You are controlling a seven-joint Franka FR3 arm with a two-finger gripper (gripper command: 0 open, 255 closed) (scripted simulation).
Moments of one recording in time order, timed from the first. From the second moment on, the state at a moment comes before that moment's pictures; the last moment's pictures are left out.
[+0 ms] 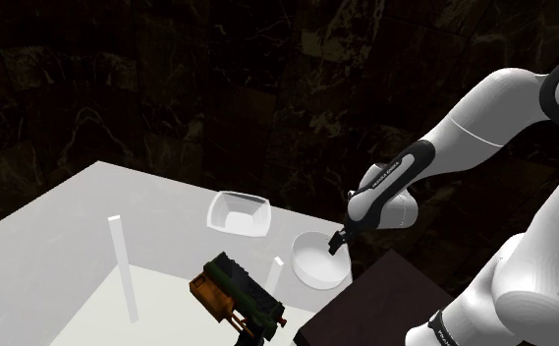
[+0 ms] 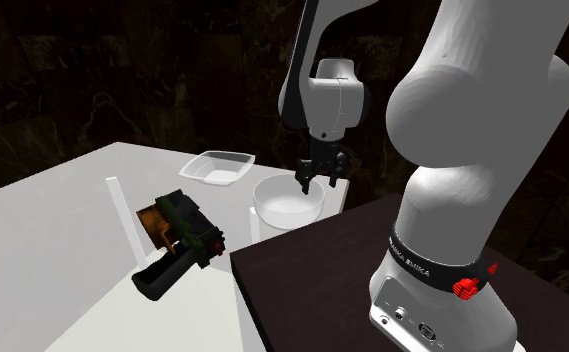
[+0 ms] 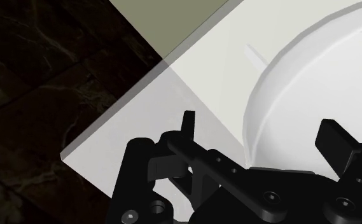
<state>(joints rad) 0.08 0.11 -0.16 -2.85 0.35 2.98 -0.41</state>
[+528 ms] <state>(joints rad) 0.08 0.11 -0.16 -2.85 0.35 2.98 -0.41</state>
